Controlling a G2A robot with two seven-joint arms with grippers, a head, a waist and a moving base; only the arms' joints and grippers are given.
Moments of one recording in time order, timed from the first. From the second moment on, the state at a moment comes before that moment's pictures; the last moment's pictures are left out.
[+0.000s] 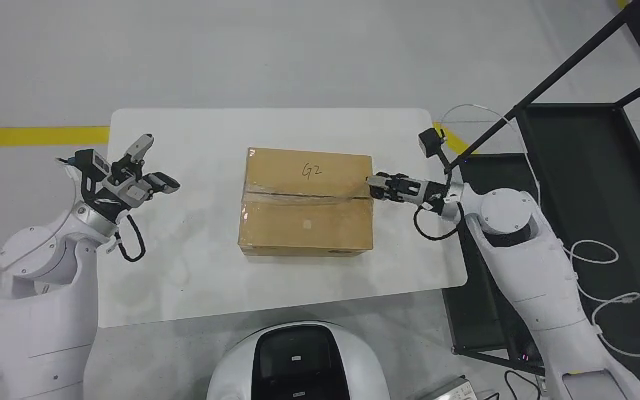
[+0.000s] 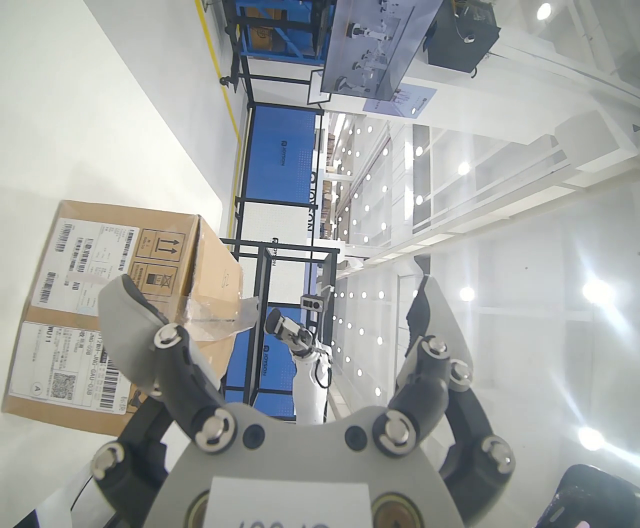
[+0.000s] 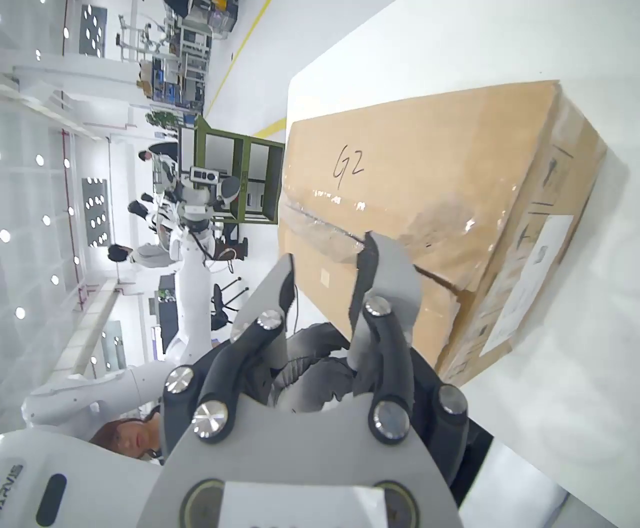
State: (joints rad) left arm 1.23 -1.16 -1.67 -1.52 -0.37 0.10 -0.82; right arm -1.24 -0.96 1.41 -1.64 0.16 -0.11 0.93
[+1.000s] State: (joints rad) left arm 1.12 -1.20 -1.15 -1.52 -0.10 -0.33 -0.69; right arm -1.33 -0.94 1.57 -1.35 0.53 -0.63 1.12
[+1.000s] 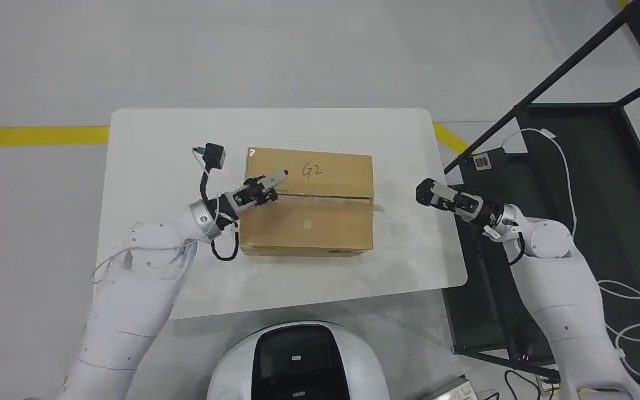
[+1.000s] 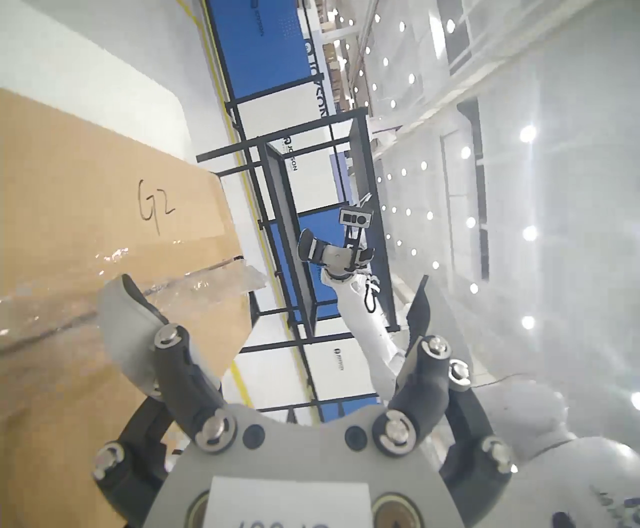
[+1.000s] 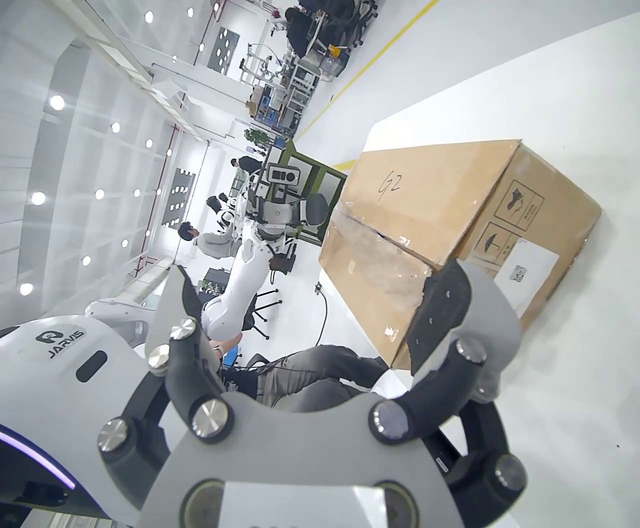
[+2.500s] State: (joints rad) left arm 1.01 -1.23 -0.93 -1.59 1.54 -0.60 -0.18; right arm -1.34 -0.94 1.57 -1.34 0.49 -0.58 1.06
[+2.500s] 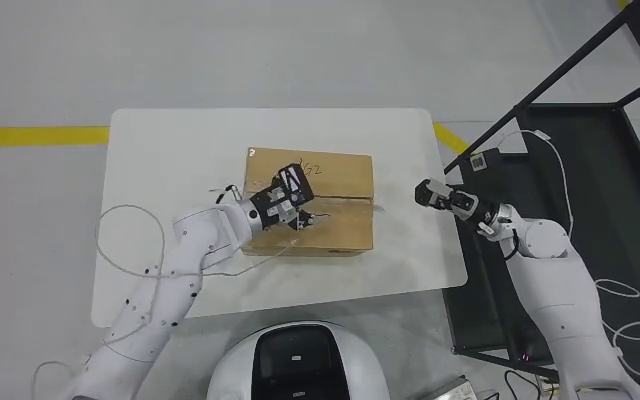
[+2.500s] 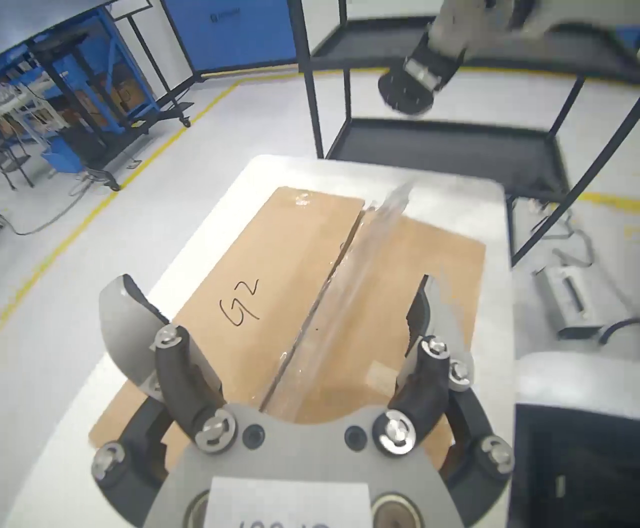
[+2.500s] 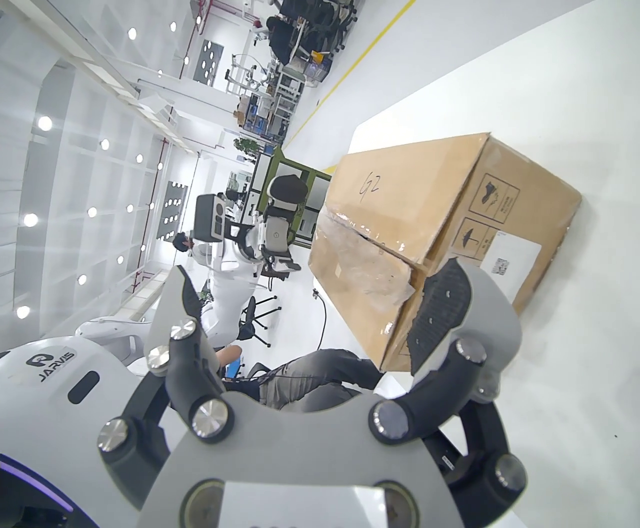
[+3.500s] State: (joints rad) left arm 0.91 -1.28 -0.78 -1.50 1.79 -0.61 -0.25; right arm -1.39 -0.93 1.64 -1.31 0.52 -0.54 1.06
